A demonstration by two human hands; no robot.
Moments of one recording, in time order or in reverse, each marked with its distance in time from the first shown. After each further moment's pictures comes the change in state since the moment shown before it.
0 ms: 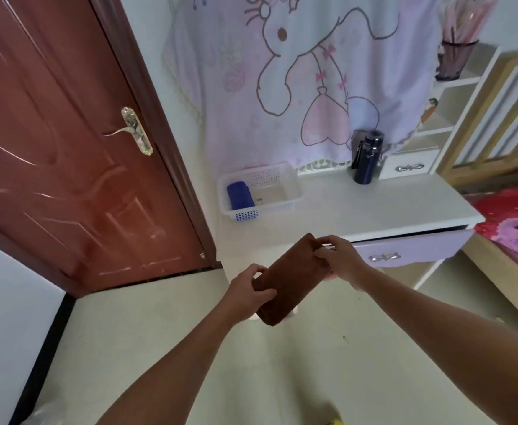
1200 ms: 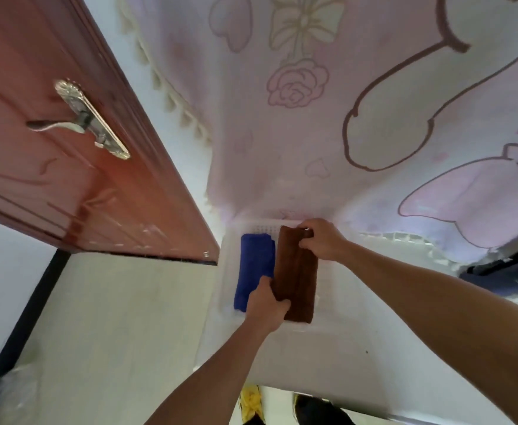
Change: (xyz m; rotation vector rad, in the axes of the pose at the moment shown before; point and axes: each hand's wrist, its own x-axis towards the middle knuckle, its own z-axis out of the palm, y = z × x) left_hand 0.420 0.011 -0.053 -0.078 0.137 -0.526; right_hand 0.508 -0.136 0.099 -0.748 -0.385 -0.147
